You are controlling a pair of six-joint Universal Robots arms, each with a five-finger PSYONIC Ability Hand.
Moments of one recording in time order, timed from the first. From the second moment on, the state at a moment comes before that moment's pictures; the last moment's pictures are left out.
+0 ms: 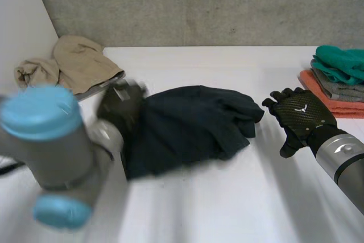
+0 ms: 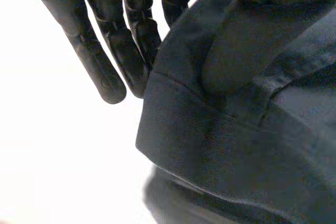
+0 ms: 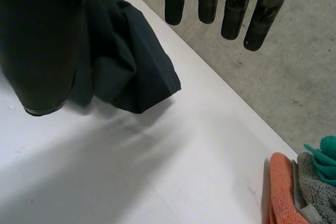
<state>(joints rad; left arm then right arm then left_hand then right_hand) 4.13 -1.90 -1.61 3.39 -1.74 3.44 1.79 -1.48 1.90 -0.16 1.31 2.63 1.12 1.19 1.17 1.20 0.96 0.21 0.23 0.21 0.24 0.28</state>
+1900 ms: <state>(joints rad) 4.18 -1.60 -1.59 3.48 -1.60 3.53 2.01 -1.45 1.49 -0.10 1.31 2.61 1.14 1.20 1.19 1.20 0.98 1.06 1.17 1.17 1.18 0.97</state>
